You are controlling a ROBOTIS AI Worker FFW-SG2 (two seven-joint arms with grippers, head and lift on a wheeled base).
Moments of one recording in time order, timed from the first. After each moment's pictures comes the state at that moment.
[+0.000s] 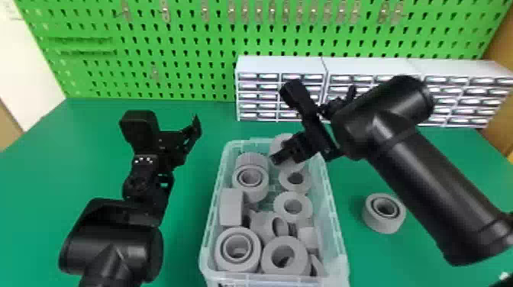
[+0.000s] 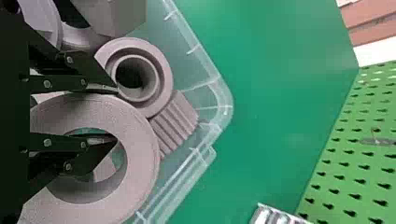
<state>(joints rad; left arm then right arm) -0.10 0.07 -0.08 -1.64 0.06 0.07 0.07 -0.78 -0.14 0.58 -1.31 -0.11 1.15 0.58</state>
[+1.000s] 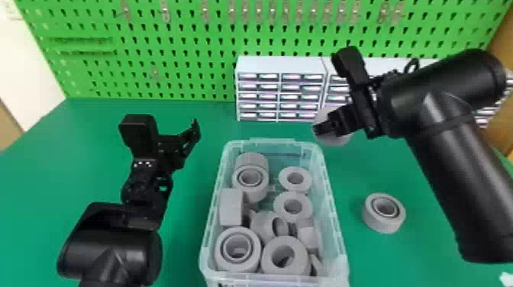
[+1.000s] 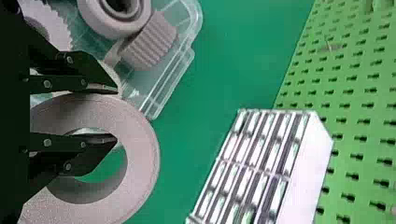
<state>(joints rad) -0.09 0.07 -0.07 -1.64 0.06 0.07 0.07 -0.72 -0.15 0.32 -1.48 0.13 1.30 0.59</state>
